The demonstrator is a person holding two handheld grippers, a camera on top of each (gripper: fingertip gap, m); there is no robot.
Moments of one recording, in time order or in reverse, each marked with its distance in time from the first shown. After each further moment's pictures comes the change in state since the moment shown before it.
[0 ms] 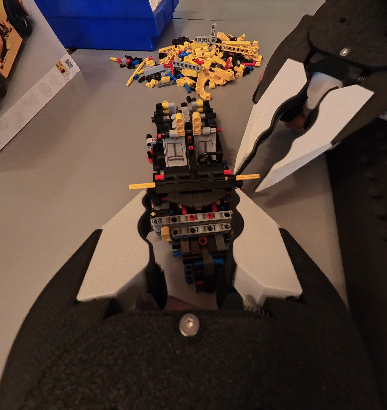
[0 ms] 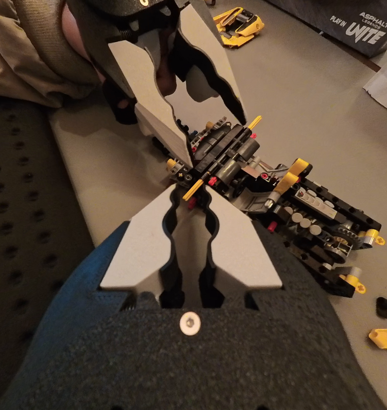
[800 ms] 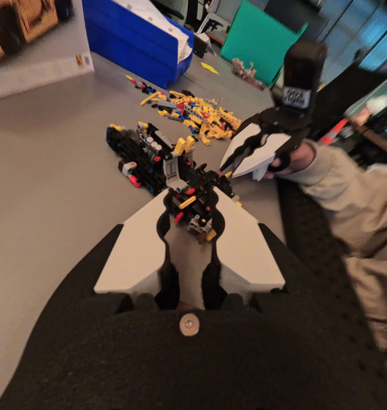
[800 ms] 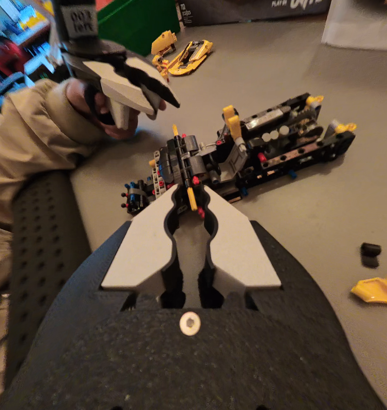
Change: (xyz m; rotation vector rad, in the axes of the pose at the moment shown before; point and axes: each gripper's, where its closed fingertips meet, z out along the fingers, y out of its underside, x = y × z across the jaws) left arm -0.035 -0.019 -0.020 0.200 0.190 -0.451; right arm 0.057 0.008 -0.024 0.137 -0.099 0.393
